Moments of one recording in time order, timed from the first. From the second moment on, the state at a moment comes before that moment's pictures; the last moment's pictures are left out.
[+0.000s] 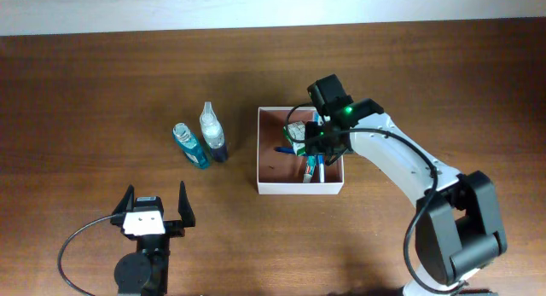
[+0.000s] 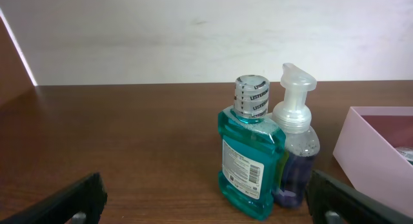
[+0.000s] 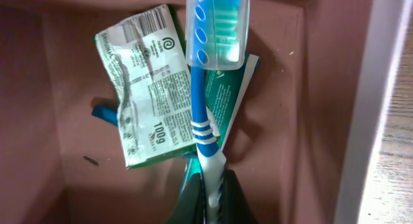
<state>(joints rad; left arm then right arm) -0.06 0.02 0.02 -0.07 -0.11 0.01 0.40 1.84 1.33 -0.78 -0.04 0.44</state>
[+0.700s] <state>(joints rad) -0.06 0.02 0.02 -0.07 -0.11 0.01 0.40 1.86 1.40 -0.86 -0.07 0.41</state>
